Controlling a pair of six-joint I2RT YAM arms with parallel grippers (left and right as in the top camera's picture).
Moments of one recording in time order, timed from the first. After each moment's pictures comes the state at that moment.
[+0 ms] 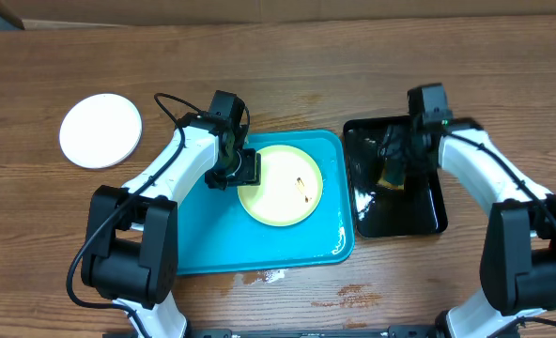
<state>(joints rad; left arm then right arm) -0.27 1.88 1.25 -0.85 0.16 -0.29 0.12 1.79 1.17 -0.64 -0.02 0.43</state>
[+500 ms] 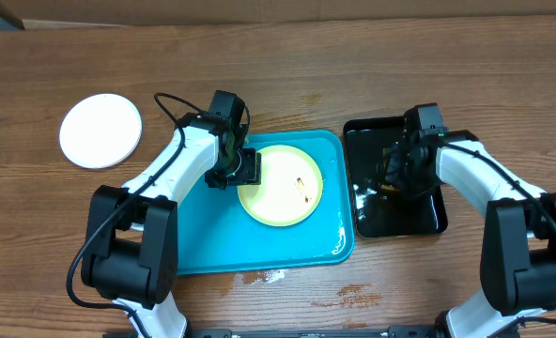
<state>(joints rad) -0.27 1.88 1.25 -0.84 0.16 -0.29 0.12 1.79 1.03 -0.66 -0.07 0.43</state>
